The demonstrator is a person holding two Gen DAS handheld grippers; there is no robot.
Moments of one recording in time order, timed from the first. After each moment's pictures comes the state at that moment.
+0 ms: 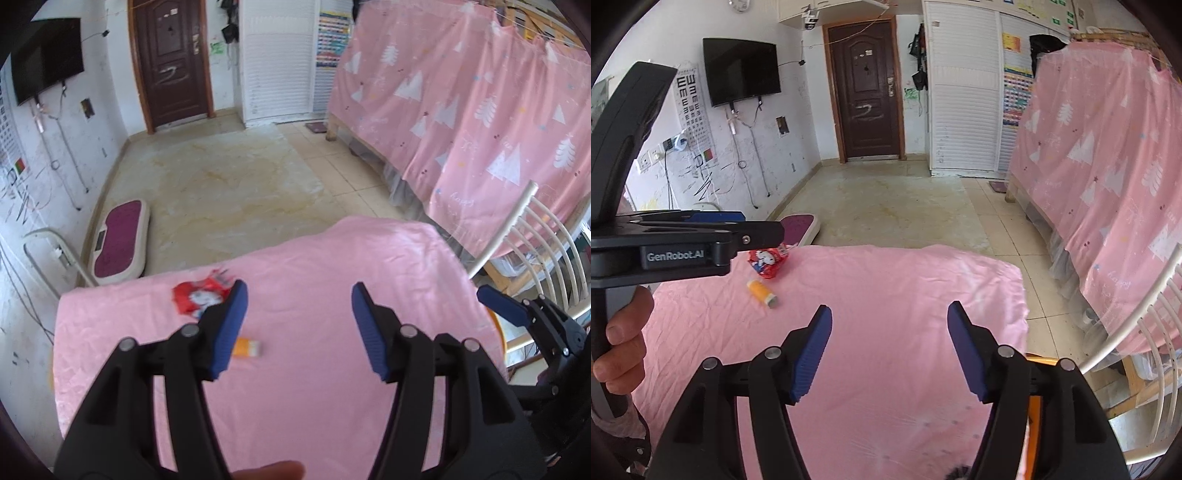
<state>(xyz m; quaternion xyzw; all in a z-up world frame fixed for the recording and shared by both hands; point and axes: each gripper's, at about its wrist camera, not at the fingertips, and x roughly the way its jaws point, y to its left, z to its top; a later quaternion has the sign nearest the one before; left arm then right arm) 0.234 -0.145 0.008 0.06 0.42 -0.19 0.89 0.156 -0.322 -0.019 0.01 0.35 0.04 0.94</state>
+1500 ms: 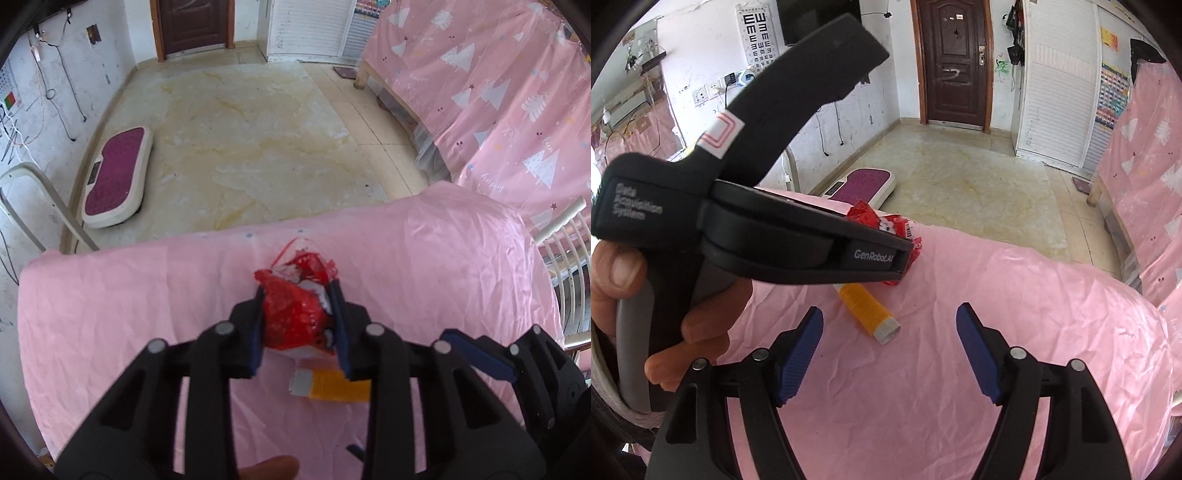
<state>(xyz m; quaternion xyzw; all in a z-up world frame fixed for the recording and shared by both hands) 0.337 -0.082 -0.080 0.02 0.53 -0.17 0.83 0.263 -0.183 -0.082 -0.04 0.41 0.19 0.89</state>
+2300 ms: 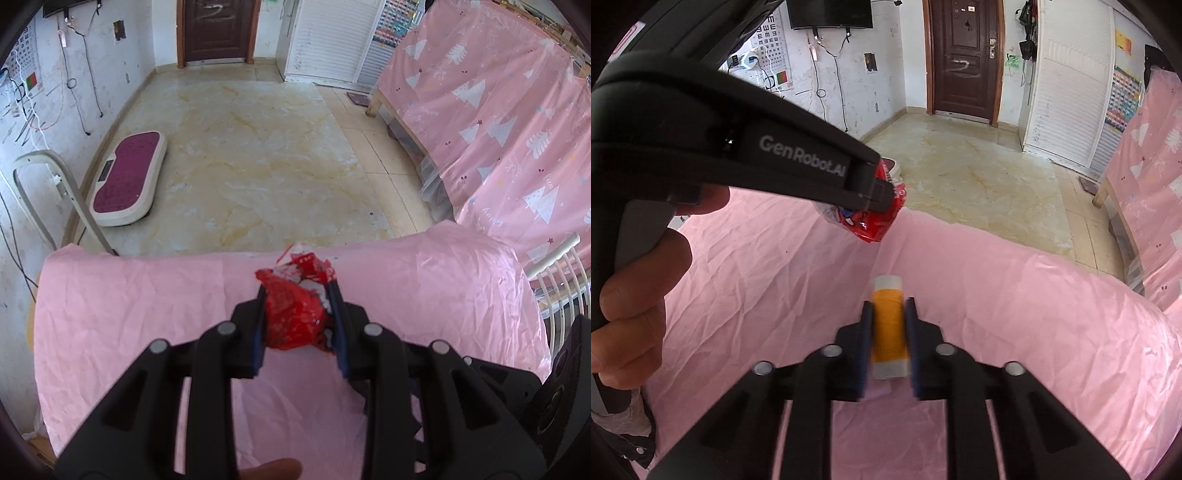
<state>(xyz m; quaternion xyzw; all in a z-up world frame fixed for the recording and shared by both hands) 0.339 -0.051 -0.060 -0.02 0.50 -0.15 0.85 0.290 -0.157 -0.107 -0.06 0.43 0.19 0.88</state>
